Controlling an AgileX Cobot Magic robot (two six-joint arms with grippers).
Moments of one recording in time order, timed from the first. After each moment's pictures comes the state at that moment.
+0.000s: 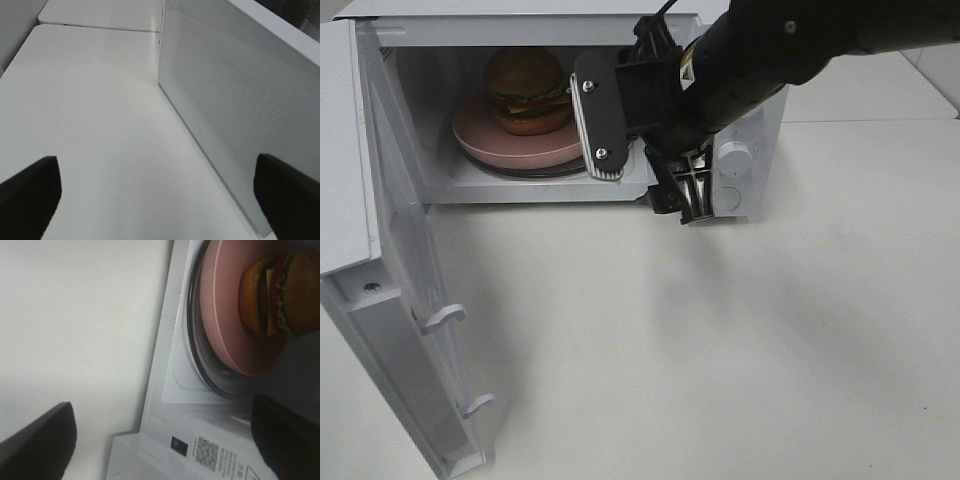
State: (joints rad) left arm 0.02 0.00 -0.51 -0.09 1.04 0.00; right arm 0.68 1.80 -1.24 -0.23 0.32 -1.11
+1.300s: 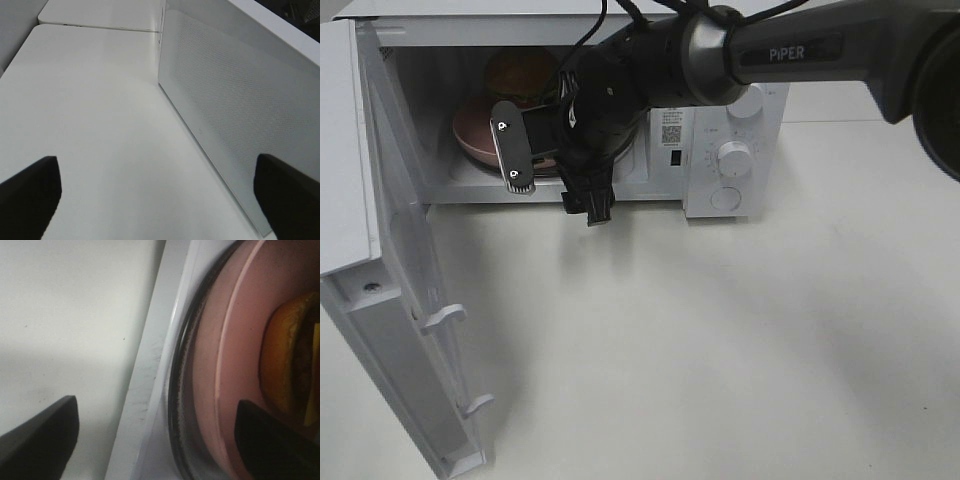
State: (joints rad) left arm 0.02 0.00 -0.51 -0.09 1.04 0.00; right arm 0.70 2.31 -1.80 -0.25 0.41 -1.05
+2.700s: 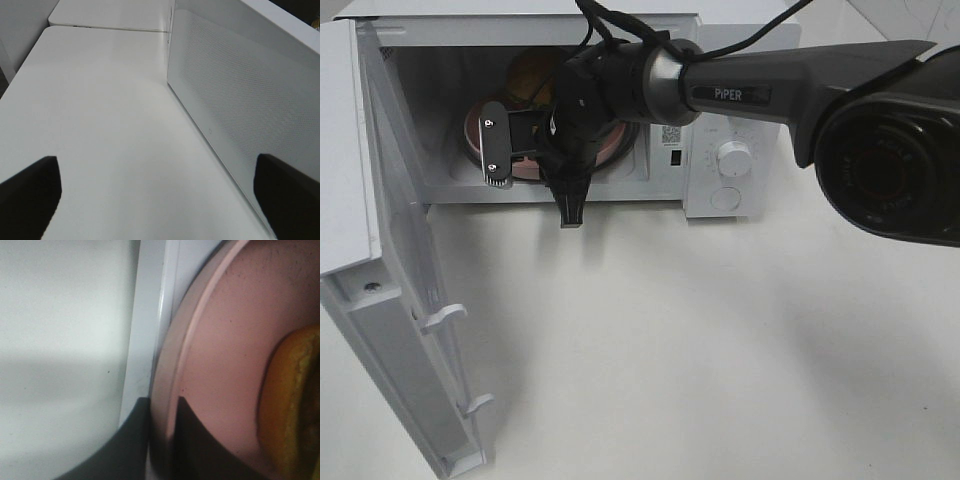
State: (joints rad) left arm 0.02 0.00 -0.51 -0.05 1.04 0.00; right arm 0.69 2.48 -2.04 -0.22 0.50 -0.93
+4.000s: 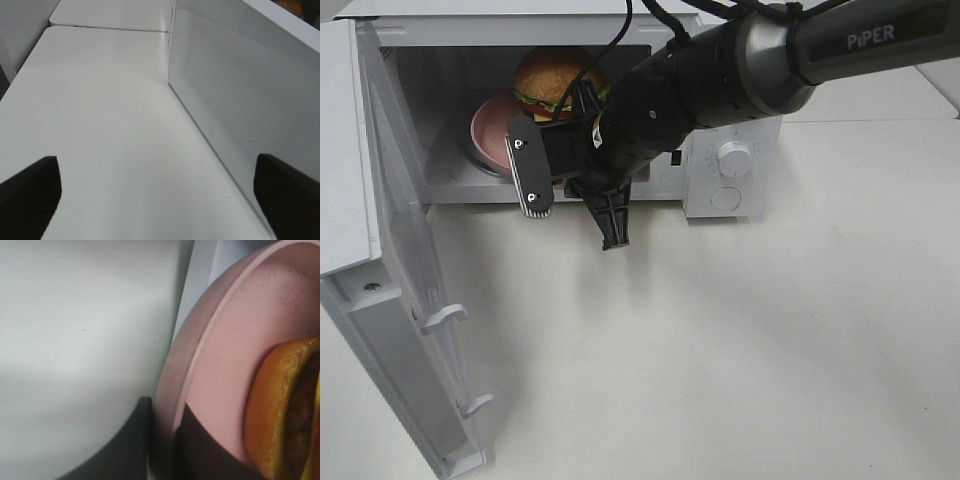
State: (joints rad) left arm 0.02 0.00 -0.51 -0.05 1.04 0.00; right arm 0.71 2.12 -1.46 -0.24 0.21 -1.04
